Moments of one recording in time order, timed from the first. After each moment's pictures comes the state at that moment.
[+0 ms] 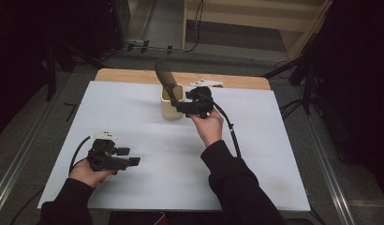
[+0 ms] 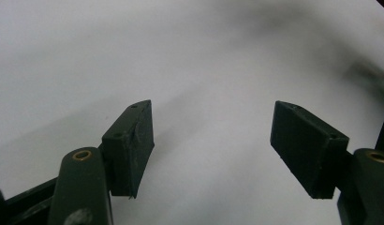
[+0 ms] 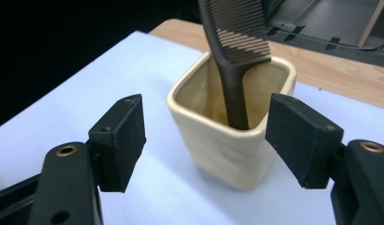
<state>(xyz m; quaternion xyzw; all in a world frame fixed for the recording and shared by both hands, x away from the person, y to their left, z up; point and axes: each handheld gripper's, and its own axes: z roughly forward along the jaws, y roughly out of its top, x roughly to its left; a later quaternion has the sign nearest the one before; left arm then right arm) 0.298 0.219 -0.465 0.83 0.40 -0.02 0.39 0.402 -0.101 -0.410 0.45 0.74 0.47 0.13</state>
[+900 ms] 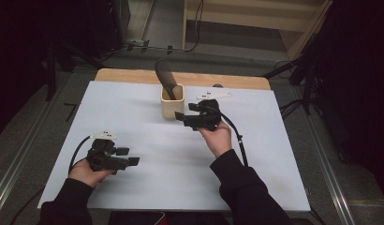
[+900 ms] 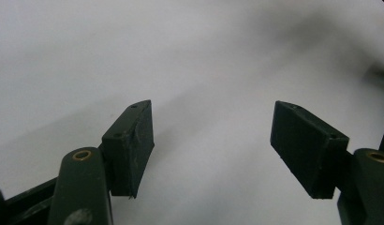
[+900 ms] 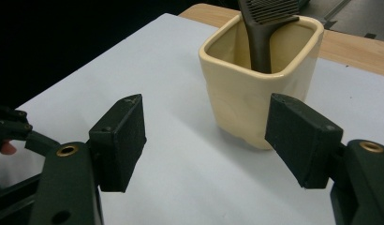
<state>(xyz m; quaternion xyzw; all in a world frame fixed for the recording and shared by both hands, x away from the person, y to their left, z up) 0.298 0.220 -0.466 0.83 0.40 -0.02 0.38 0.368 -0.122 -0.422 0.42 0.76 0.49 0.10</state>
